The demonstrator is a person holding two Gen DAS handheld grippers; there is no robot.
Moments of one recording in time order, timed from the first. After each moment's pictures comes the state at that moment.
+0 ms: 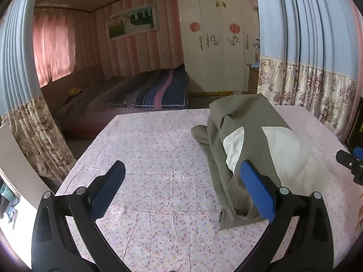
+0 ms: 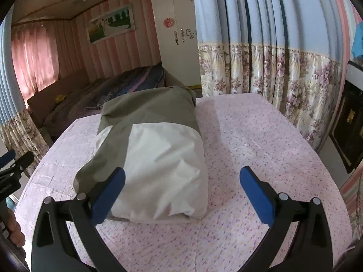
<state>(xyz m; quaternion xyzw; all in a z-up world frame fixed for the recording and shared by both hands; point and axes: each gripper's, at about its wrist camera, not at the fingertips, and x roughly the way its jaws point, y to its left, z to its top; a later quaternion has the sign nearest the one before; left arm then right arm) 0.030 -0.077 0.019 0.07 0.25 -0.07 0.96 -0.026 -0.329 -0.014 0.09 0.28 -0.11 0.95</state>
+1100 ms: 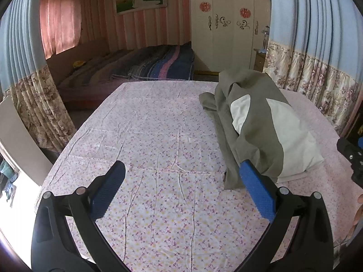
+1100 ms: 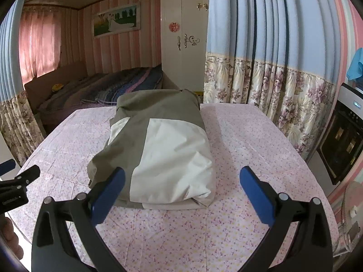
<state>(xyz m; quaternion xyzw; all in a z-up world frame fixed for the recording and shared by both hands) 0.005 -0.048 -0.005 0.03 0.33 -0.06 0.94 -0.055 -0.272 0.000 0.03 0.27 -0.14 0.95</state>
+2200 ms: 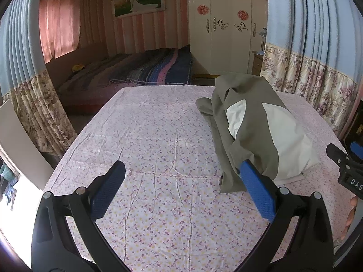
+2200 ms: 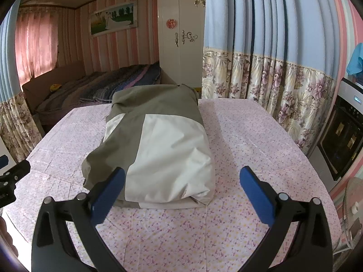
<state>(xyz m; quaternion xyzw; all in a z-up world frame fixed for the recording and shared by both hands) 0.003 -0.052 0.006 0.04 0.32 -0.06 0.94 -0.049 -0.276 -0.008 0.04 0.28 -0.14 0.95</state>
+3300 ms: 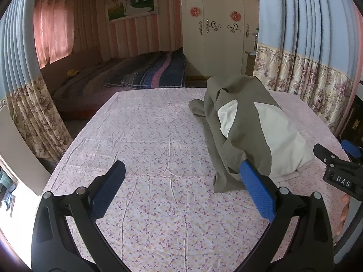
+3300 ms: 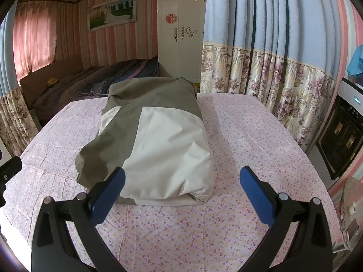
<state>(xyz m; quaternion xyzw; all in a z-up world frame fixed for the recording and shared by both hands) -0.004 -0.060 0.004 0.05 0.31 -0.08 0.95 -0.043 -0.278 -0.018 0.03 0.29 -0.15 0.94</state>
